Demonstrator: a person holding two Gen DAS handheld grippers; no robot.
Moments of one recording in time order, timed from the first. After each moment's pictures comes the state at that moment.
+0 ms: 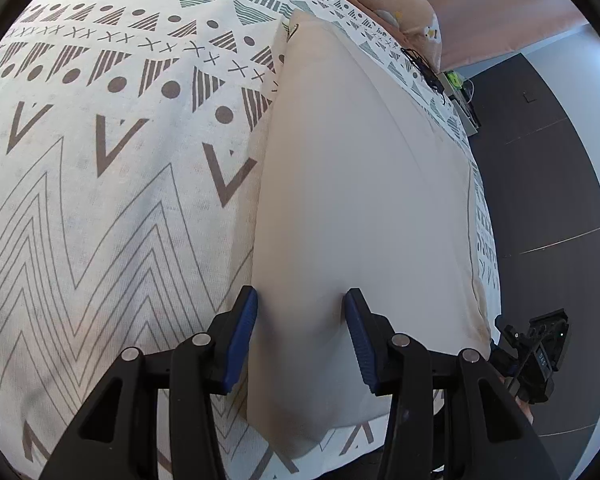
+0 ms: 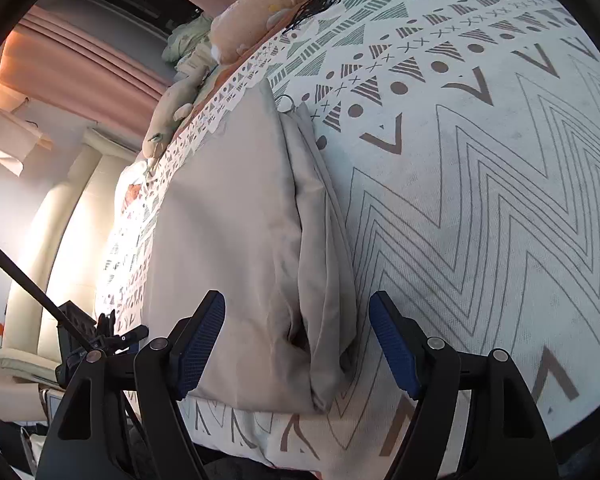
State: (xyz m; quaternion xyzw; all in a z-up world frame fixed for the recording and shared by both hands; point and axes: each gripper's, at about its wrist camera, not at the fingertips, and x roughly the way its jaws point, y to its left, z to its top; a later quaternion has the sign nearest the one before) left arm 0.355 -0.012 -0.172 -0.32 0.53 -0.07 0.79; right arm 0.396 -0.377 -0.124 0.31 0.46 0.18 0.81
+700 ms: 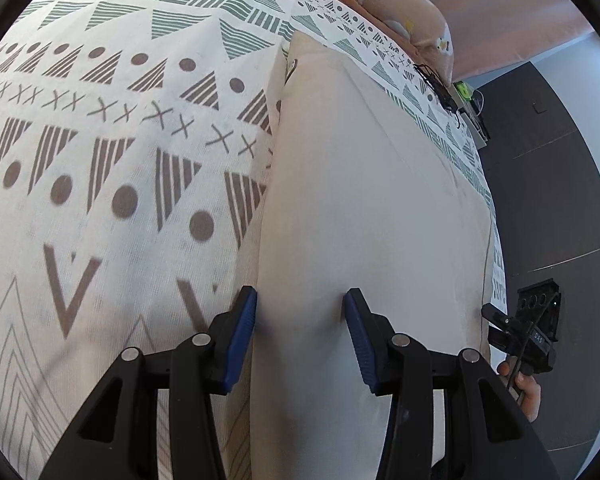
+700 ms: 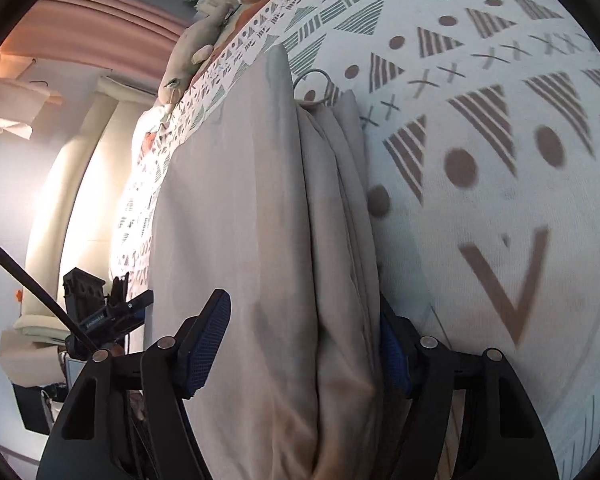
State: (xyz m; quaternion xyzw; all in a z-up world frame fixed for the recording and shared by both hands) left arm 0.438 0.006 -0.177 -0.31 0.52 -0.06 0.79; right arm 0.556 -0.350 -0.160 0.28 0.53 0.28 0.75
